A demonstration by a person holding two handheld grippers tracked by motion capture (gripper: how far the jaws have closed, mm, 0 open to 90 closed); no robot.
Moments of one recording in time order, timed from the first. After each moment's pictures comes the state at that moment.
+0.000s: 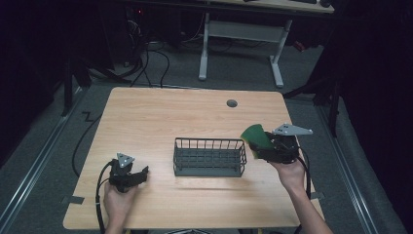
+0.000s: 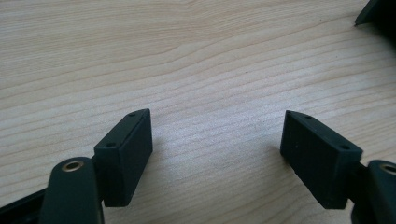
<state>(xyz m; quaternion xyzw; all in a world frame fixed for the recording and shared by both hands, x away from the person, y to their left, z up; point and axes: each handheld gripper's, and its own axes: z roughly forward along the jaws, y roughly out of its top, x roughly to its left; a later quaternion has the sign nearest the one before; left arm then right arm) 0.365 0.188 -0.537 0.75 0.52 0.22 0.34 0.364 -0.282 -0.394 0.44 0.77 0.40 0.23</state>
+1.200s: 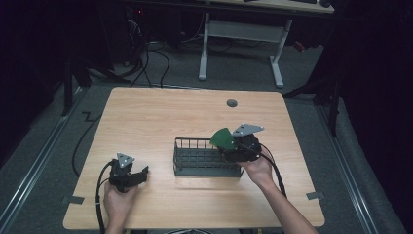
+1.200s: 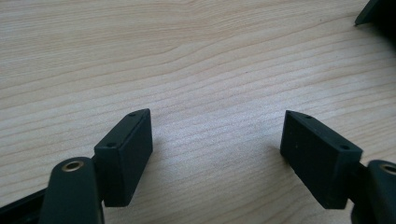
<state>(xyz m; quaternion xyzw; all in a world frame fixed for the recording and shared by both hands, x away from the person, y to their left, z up) 0.365 0.188 -0.537 0.75 0.52 0.22 0.34 0.393 -0.200 -0.426 0.37 0.83 0.35 0.21</state>
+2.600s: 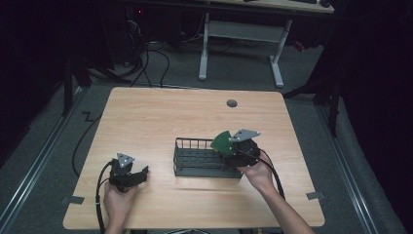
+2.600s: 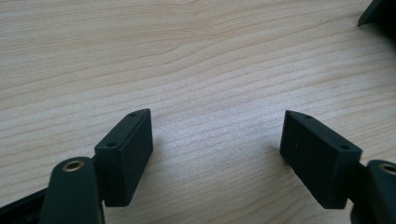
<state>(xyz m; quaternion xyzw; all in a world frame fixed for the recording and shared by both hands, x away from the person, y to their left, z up) 0.366 0.188 -0.537 0.75 0.52 0.22 0.34 0.385 -0.199 -0.437 0.37 0.84 0.32 0.22</state>
